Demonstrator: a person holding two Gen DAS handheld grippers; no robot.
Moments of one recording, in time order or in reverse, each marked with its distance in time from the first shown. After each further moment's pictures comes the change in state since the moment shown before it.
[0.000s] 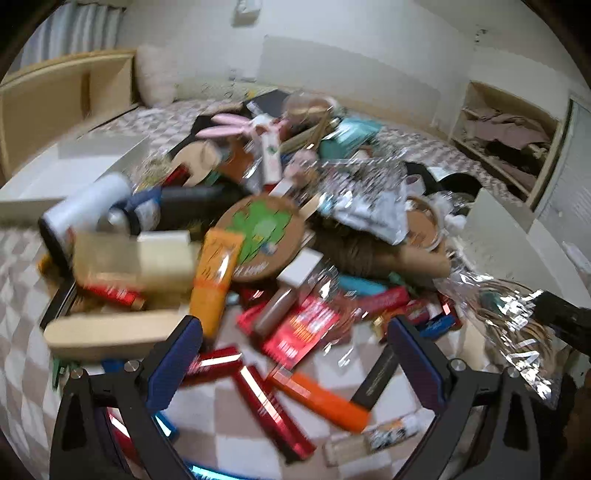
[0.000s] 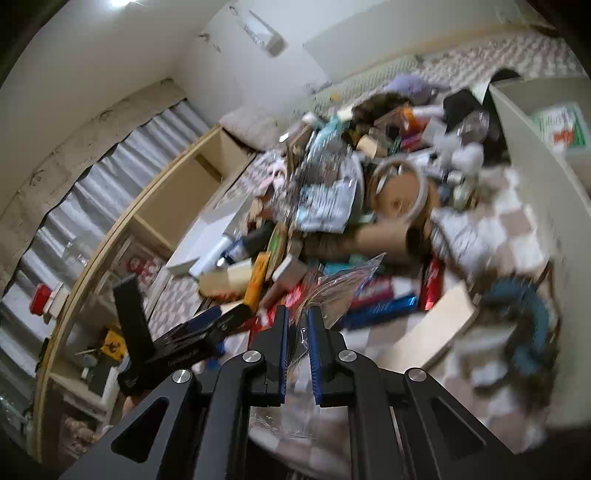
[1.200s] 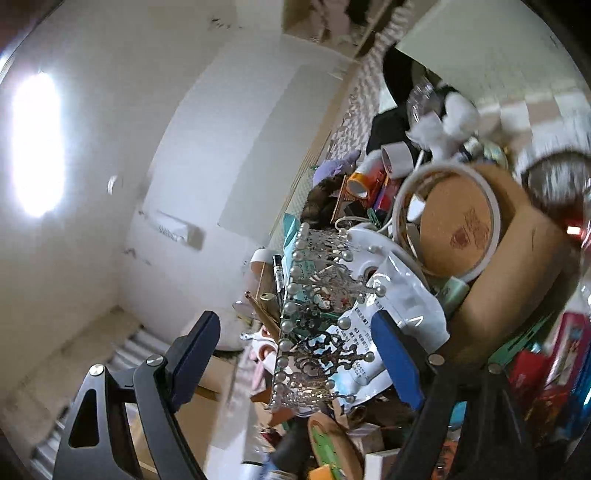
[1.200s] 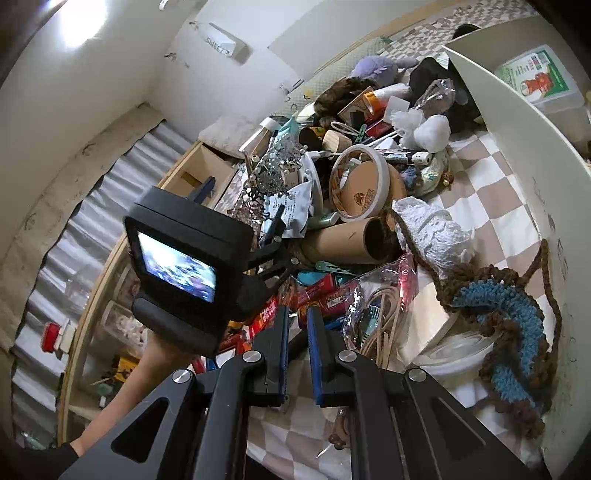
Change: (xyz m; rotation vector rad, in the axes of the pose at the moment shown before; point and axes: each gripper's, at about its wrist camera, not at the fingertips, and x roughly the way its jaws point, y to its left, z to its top) left arm 0.113 -0.141 0.021 1.199 -0.383 0.668; right arm 0.007 -0.055 0.000 0.163 0.014 0.051
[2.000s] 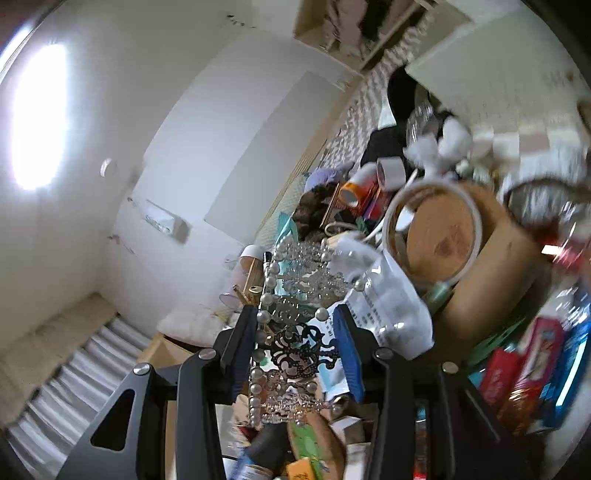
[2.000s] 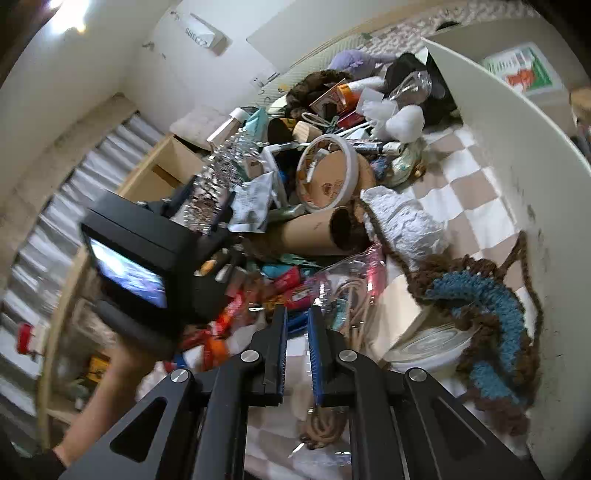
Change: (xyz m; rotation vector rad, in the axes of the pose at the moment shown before) left arm -0.004 0.036 -0.003 -0.183 -0.025 -0.126; right arm 0.010 0.001 -0.003 -0.039 0.026 -0.171
